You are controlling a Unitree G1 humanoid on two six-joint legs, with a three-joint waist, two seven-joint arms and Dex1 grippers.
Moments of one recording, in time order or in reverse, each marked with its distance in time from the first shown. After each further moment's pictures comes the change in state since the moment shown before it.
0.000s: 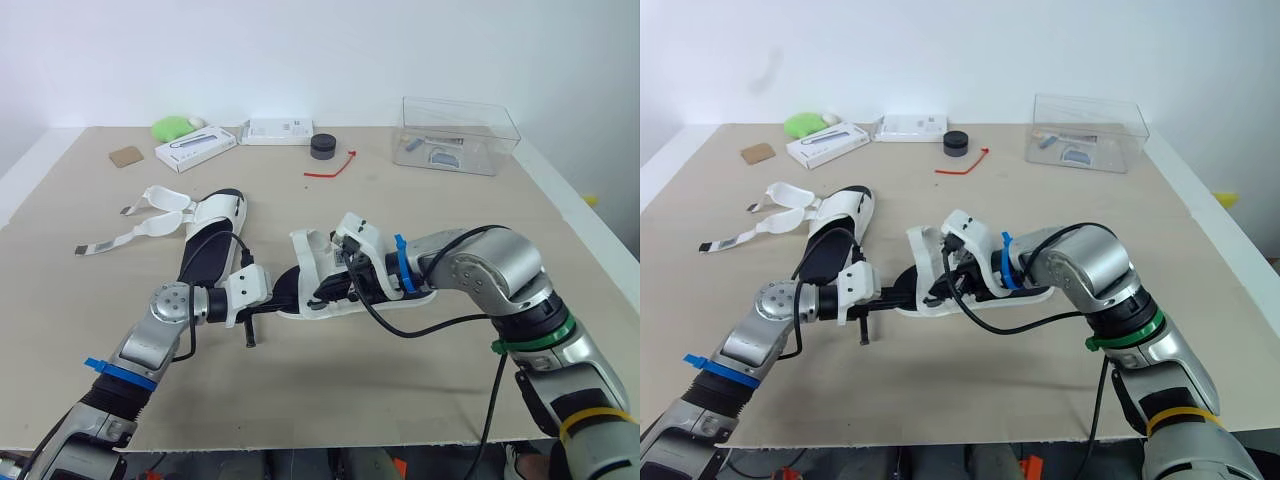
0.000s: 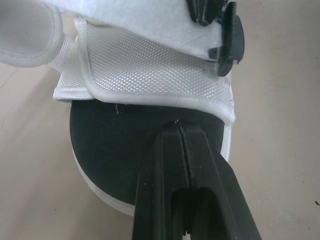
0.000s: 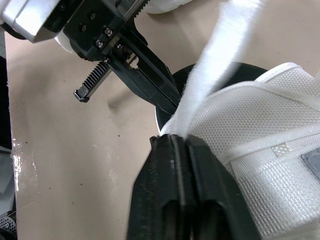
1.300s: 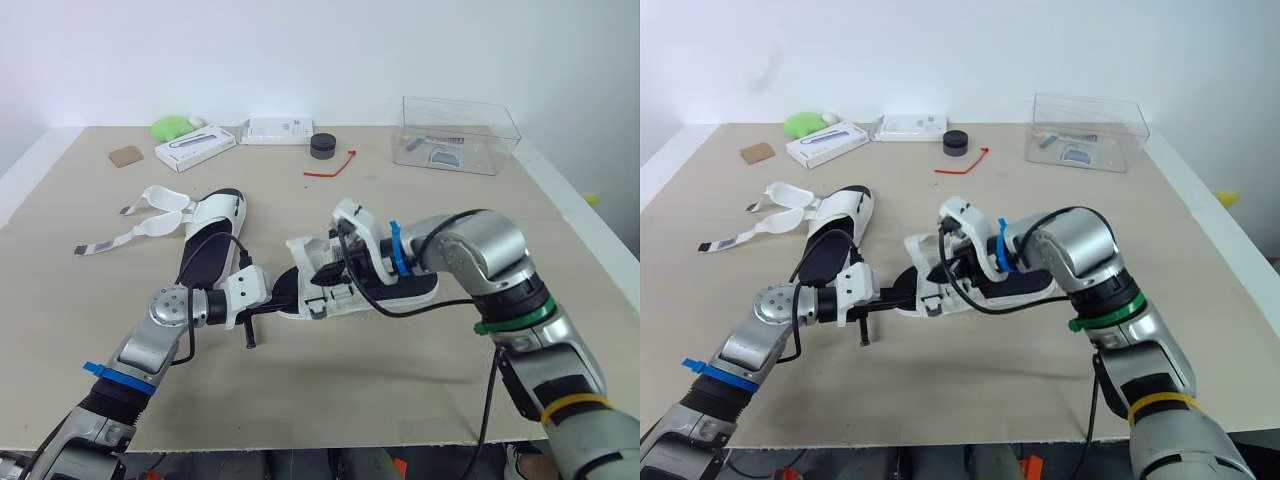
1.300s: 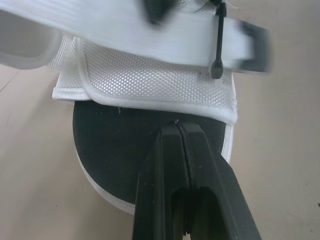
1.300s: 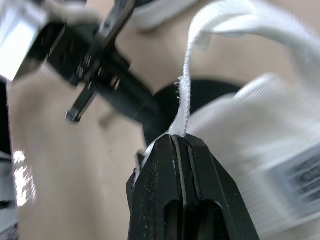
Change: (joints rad) left arm 0.024 0.001 0.006 -0.019 0.000 0.000 0.026; right arm -0.050 0.081 -0.037 0.098 -0.110 0.041 0.089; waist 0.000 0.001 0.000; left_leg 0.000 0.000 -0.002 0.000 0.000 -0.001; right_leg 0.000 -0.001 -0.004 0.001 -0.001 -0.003
